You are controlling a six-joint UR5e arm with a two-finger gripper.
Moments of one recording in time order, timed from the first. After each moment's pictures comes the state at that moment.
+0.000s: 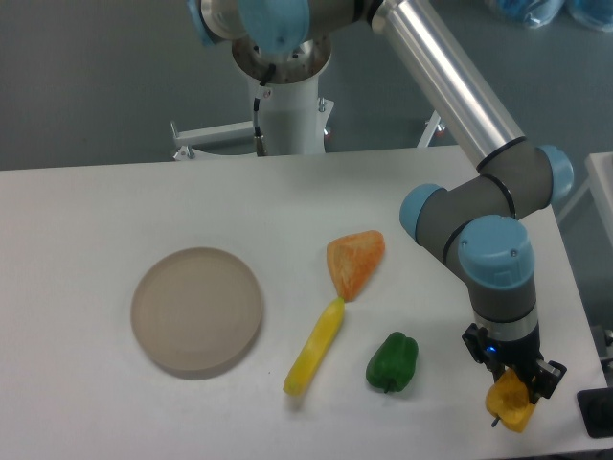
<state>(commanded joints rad) 2.34 -2.45 -0.85 -0.97 1.71 1.25</state>
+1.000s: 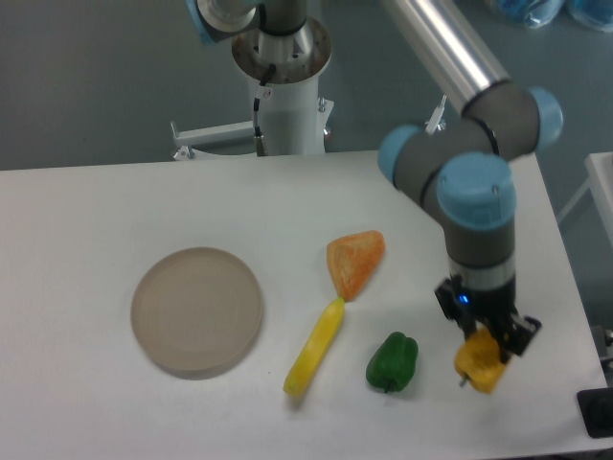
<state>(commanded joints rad) 2.32 -2.13 -1.11 -1.15 1.60 1.16</state>
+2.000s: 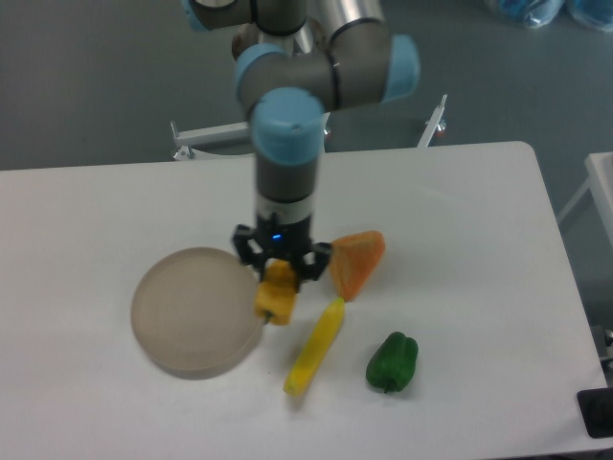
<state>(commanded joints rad) 1.98 -1.98 -1.49 -1.00 1.48 0.32</state>
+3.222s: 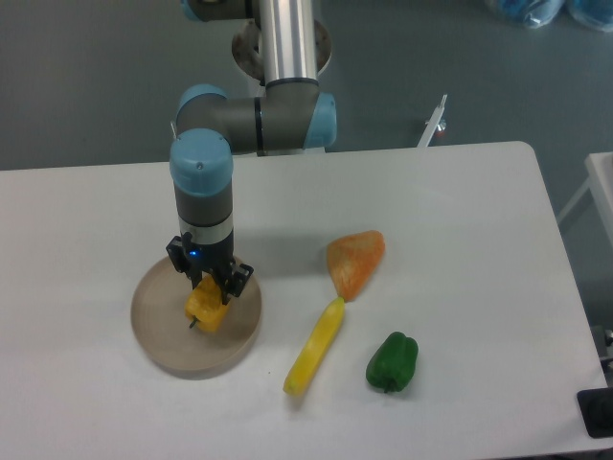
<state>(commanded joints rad) 1.92 -2.00 -1.64 -0.89 1.49 0.53</state>
